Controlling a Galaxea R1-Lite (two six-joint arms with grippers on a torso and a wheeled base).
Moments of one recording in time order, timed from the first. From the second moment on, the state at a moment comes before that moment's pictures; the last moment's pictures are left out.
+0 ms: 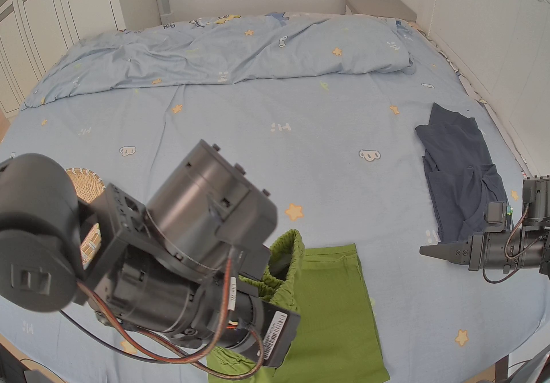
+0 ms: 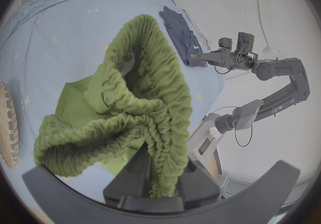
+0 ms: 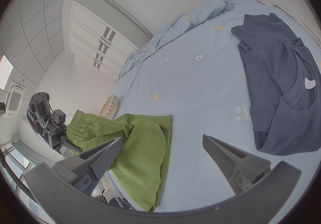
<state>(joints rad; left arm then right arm) -0.96 1.66 -1.20 0.50 -0.10 -0.44 0.09 1.50 -0.46 -0.44 0.67 0.20</state>
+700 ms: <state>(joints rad) -1.03 1.77 -1.20 0.31 -0.07 -0.44 0.09 1.52 -0.45 -0.45 0.67 0.20</state>
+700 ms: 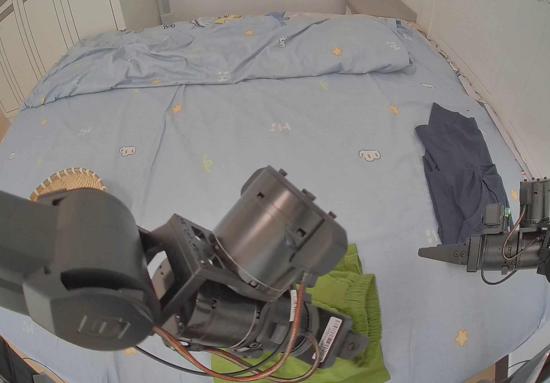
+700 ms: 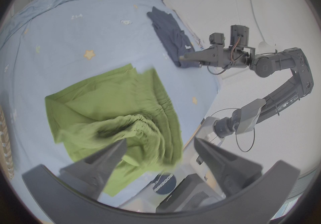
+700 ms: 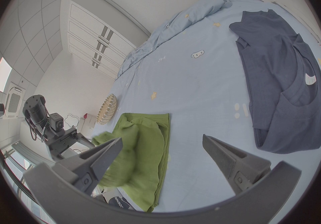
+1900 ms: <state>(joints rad) -0.43 1.64 -0.46 -0.53 -0.44 -0.57 0.39 1.43 -0.43 -0.44 0.64 0.21</state>
